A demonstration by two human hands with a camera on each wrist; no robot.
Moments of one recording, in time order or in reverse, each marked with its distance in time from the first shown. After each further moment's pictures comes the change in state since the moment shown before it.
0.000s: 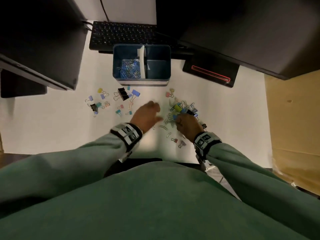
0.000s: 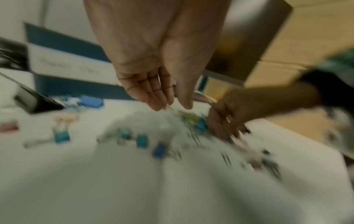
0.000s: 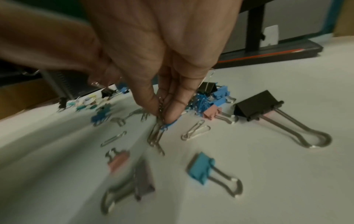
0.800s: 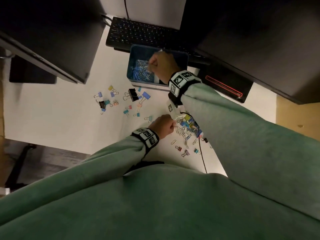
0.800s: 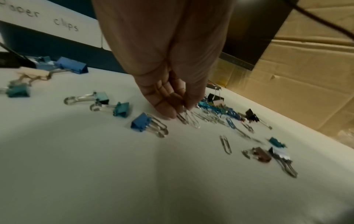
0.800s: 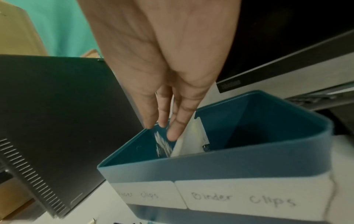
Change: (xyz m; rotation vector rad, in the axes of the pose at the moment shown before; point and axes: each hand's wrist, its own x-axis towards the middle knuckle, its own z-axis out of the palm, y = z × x) left_hand 0.014 0.014 0.032 -0.231 -0.111 0.001; right_hand 0.179 -0.163 -0.079 0.125 0.137 -0.178
